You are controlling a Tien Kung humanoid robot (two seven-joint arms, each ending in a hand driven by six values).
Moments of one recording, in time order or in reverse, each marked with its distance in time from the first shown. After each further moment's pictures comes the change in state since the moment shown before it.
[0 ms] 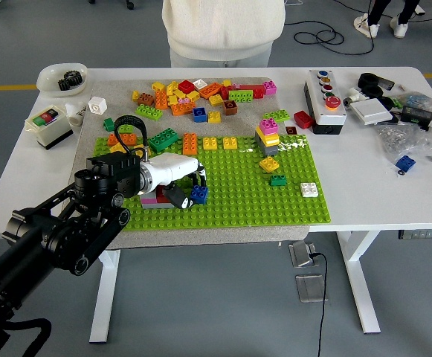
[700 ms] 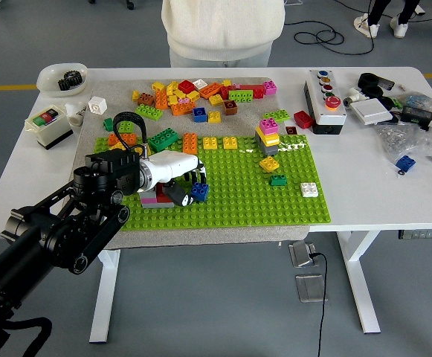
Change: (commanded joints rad) left arm 0.003 0.001 -0.023 -0.034 0.000 -0.025 0.016; right arm 0.000 0.001 0.001 0.000 0.004 -0.001 0.000
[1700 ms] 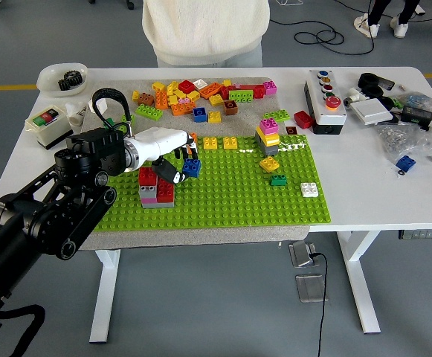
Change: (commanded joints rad) left arm -0.025 0.039 -0.079 -0.043 0.000 -0.012 0.004; right arm -0.003 0.001 0.001 0.000 -0.002 0.001 -0.001
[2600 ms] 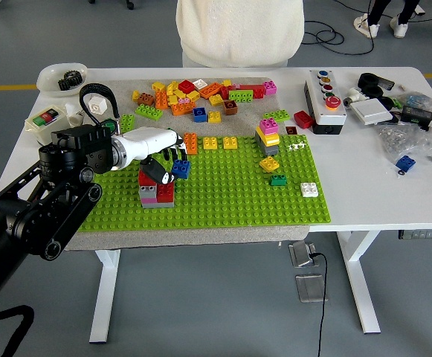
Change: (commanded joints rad) left arm 0.023 0.038 -0.037 -0.076 0.000 -0.090 0.014; right arm -0.003 0.000 0.005 0.000 -0.001 0.000 0.001
